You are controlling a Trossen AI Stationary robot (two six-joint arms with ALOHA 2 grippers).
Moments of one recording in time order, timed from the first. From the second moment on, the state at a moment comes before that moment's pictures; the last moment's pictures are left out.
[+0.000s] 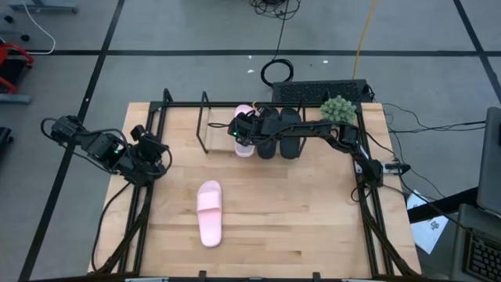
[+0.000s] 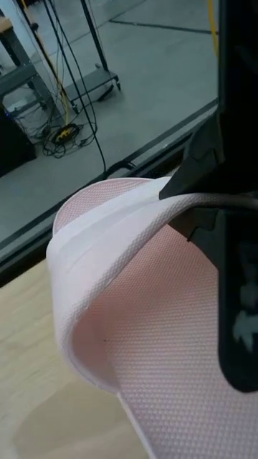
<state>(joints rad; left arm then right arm) -0.48 0.77 0.97 -1.48 -0.73 -0.82 -0.22 2.20 1.78 -0.62 0.78 0.11</state>
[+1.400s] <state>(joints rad) -0.48 0.77 0.97 -1.48 -0.73 -0.81 -0.22 2.20 1.69 -0.53 0.71 0.14</state>
